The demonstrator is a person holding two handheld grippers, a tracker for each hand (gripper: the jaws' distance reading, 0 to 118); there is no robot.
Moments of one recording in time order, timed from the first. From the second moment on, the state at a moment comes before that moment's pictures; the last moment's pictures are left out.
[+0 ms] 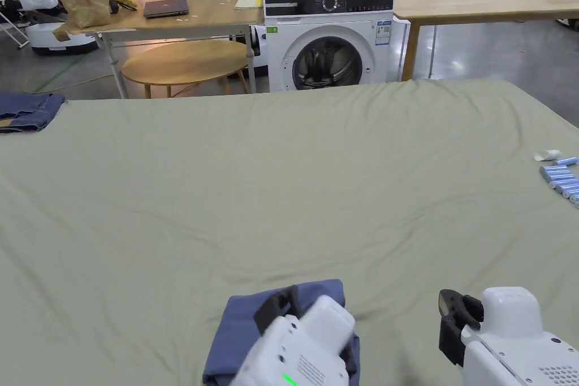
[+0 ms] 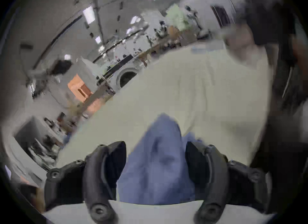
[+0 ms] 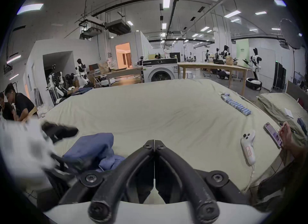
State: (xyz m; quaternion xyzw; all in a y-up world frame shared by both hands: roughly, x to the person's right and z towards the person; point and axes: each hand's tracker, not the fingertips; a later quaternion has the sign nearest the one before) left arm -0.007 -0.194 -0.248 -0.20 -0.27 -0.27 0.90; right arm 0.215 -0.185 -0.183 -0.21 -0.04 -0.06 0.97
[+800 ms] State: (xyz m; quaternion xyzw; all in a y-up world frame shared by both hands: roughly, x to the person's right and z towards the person) left arm -0.037 -0.271 -0.286 -0.45 -0.36 0.10 0.81; right arm 0.203 -0.193 -0.196 -0.26 -0.02 -0.06 0.96
